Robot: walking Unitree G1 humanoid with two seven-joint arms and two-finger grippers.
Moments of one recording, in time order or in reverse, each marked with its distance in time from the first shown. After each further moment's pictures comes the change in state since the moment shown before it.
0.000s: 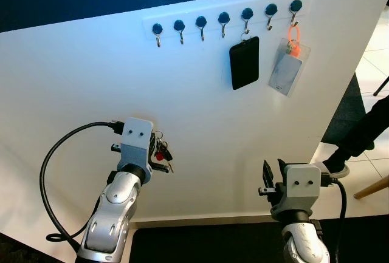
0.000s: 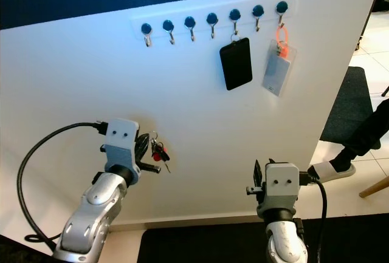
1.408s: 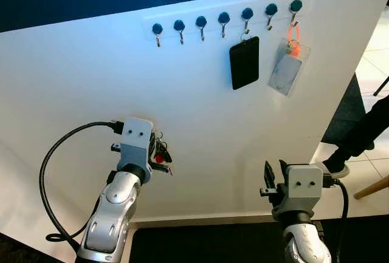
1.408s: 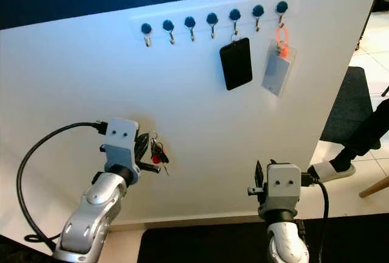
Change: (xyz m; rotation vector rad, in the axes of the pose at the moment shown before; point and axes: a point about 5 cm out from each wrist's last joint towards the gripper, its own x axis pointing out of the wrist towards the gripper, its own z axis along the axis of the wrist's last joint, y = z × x) left arm 0.000 0.000 0.001 0.000 -0.002 0.001; right arm -0.001 -0.002 -0.001 0.003 0.003 -0.006
